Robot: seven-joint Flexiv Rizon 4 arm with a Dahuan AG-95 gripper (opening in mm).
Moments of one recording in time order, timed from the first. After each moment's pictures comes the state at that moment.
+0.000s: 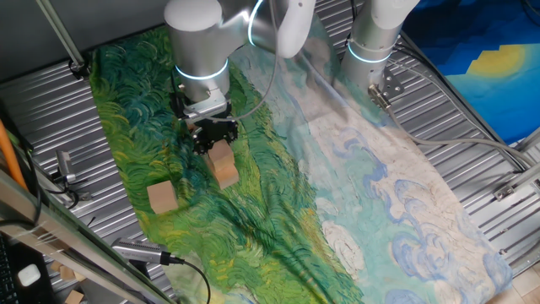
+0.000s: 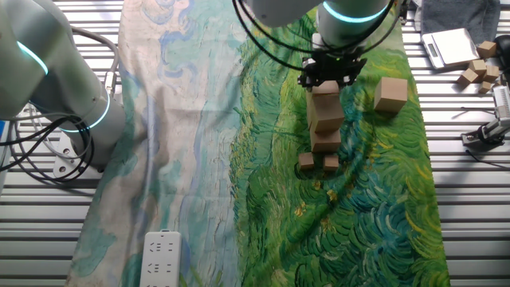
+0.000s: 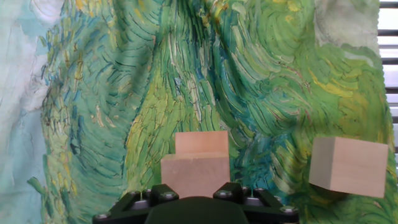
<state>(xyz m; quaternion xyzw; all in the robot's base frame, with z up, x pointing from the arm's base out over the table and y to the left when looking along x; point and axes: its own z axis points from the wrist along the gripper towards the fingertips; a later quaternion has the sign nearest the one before) 0.516 0.076 0.097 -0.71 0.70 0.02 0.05</state>
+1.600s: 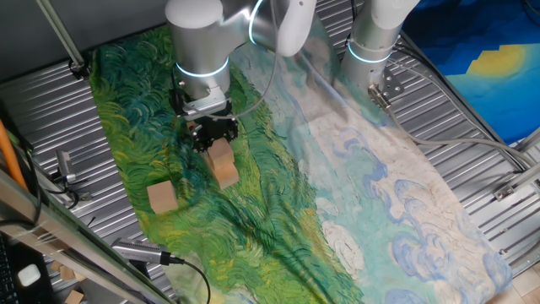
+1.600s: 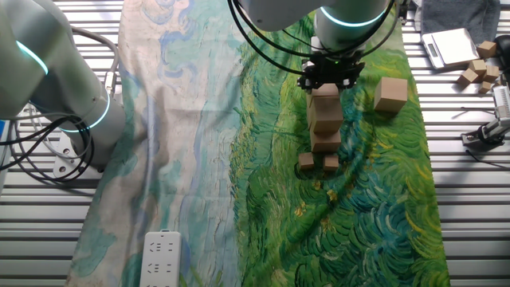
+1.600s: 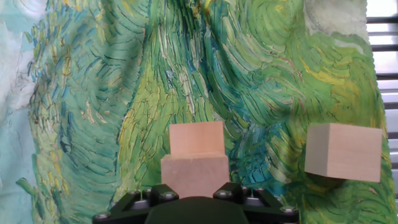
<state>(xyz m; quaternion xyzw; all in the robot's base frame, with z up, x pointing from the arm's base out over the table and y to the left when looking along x) 0.516 0.072 0.097 -0.70 0.71 0.01 0.05</state>
